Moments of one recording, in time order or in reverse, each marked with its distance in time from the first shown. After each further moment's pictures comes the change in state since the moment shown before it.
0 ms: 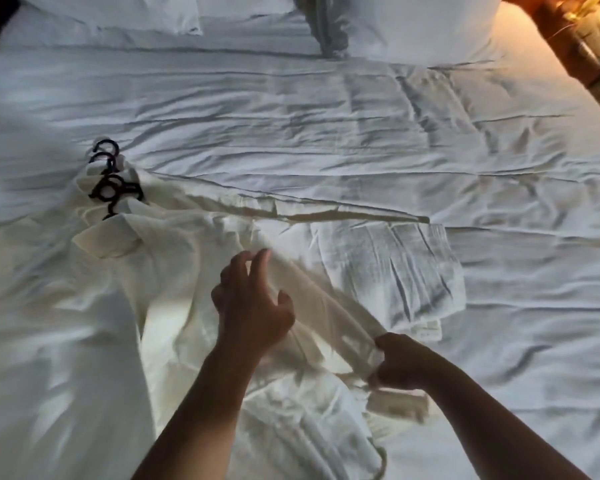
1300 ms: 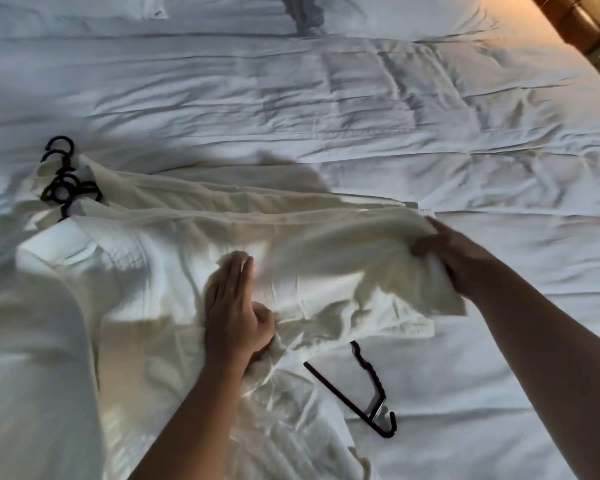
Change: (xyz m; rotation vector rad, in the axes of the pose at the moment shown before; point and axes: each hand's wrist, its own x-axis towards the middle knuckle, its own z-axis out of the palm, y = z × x) left_hand 0.020 -0.049 0.100 0.186 0.122 0.257; right_hand 0.049 0.065 -0.125 1.254 0.131 -0.237
